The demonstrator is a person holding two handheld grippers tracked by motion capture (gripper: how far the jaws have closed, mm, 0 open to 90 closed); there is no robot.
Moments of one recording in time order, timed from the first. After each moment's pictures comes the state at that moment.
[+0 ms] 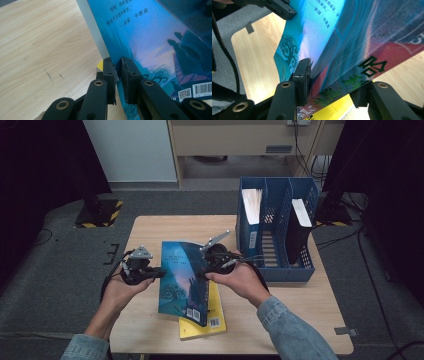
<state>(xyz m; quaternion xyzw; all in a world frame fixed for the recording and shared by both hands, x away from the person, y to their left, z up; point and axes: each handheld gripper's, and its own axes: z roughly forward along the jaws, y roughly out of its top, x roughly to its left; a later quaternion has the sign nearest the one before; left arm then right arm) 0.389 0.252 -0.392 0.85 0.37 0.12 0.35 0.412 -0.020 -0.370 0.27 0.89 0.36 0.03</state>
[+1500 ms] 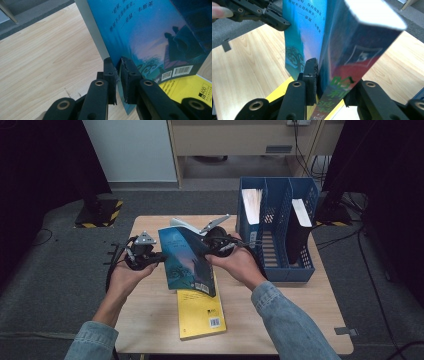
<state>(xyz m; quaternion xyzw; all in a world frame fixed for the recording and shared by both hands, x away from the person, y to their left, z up) 0.422 0.245 -0.380 0.84 0.37 0.17 0.35 0.443 -0.017 -0.345 0.28 0.88 0.37 0.10</state>
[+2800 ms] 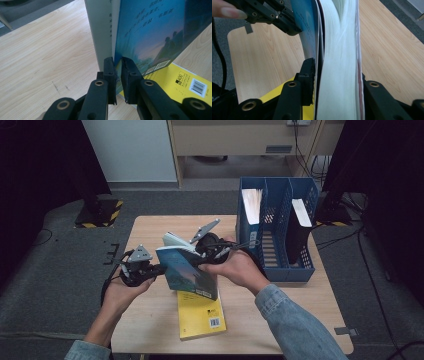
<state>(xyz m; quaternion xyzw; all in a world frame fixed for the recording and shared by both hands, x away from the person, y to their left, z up) 0.376 0.246 -0.382 0.84 0.35 0.17 0.38 0.414 -0.003 -0.326 0.20 0.91 0.35 0.09</state>
